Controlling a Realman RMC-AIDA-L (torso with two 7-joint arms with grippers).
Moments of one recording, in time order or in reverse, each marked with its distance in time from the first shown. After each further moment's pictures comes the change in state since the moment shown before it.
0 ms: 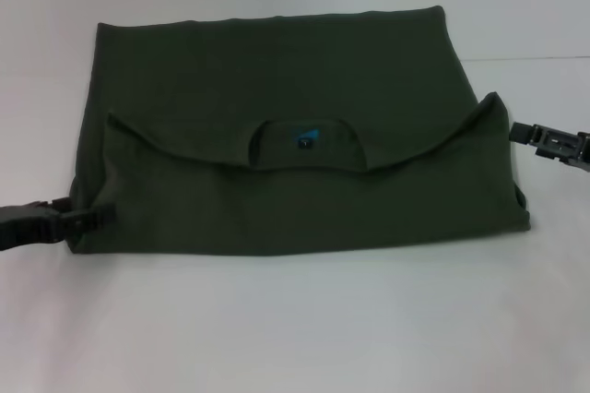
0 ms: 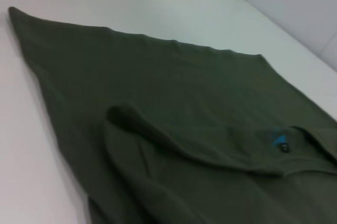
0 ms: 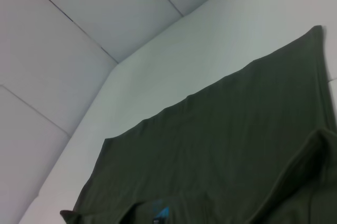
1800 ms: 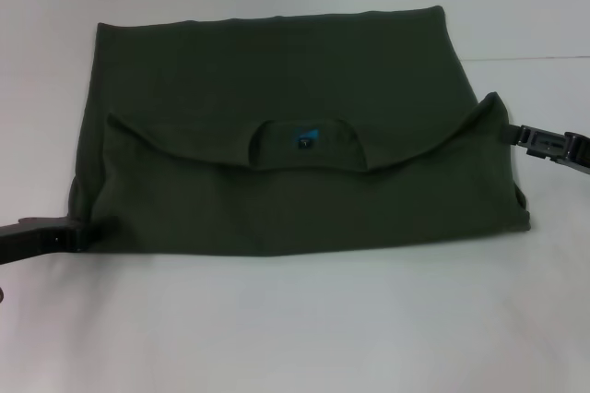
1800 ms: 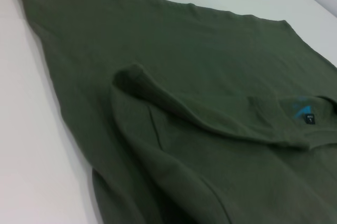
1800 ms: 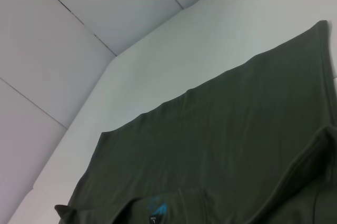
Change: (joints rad) left arm -0.027 -0.020 0.072 -0.035 0.053 -0.114 -0.048; right arm 0.014 0.011 -0.019 -0.005 -0.008 0.031 -0.001
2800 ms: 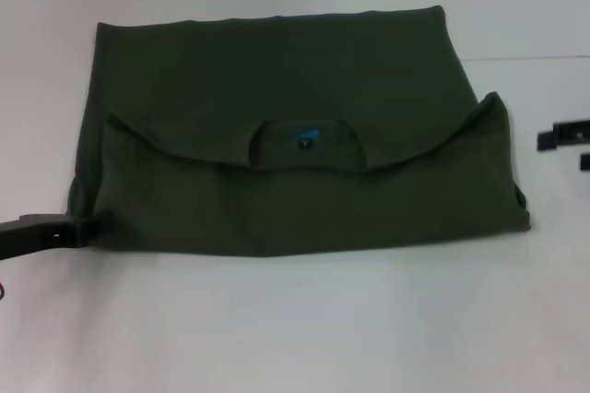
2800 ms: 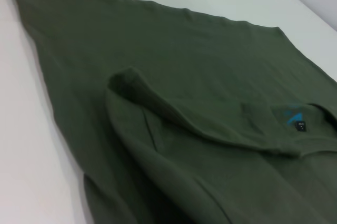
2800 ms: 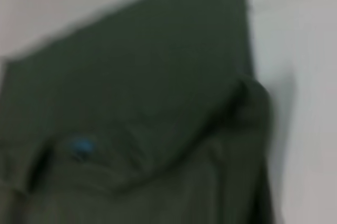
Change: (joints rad) left arm -0.006 0.007 -0.008 0.000 -0.006 0.027 -0.022; right arm 0.136 -0.060 -0.063 -0.350 -0.534 -0.205 0.656
